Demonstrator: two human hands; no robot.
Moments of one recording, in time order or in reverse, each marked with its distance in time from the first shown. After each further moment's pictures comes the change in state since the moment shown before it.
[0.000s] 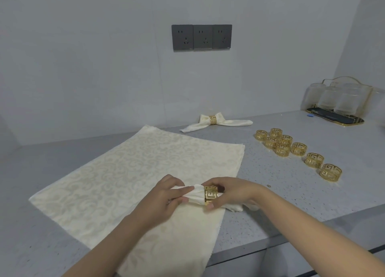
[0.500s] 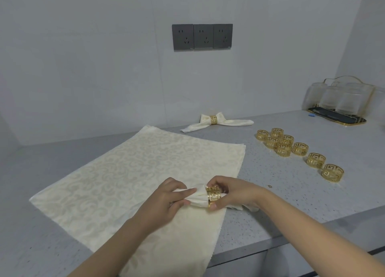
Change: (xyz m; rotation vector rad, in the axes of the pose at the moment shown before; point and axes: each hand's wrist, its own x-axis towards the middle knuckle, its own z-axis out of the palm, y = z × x) left_hand -0.002 0.002 0.005 -0.015 -0.016 -0.017; right_hand 0.004 0.015 0.002 0.227 -0.001 -0.061
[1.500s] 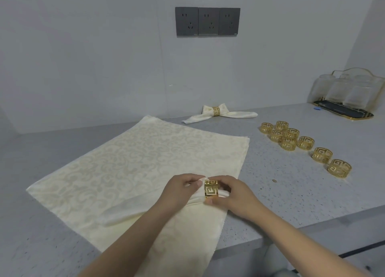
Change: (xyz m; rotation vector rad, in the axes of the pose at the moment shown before) left_hand 0.035 0.038 0.013 -0.546 -0.051 -0.762; right_hand 0.000 0.020 0.036 -0.158 0.418 -0.175
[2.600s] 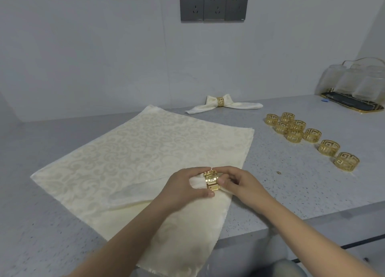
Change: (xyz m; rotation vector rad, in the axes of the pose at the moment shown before) left_hand -0.010 -0.009 -0.005 0.114 -0.090 0.098; right_hand -0.002 0.011 -0.004 0.276 -0.055 -0.018
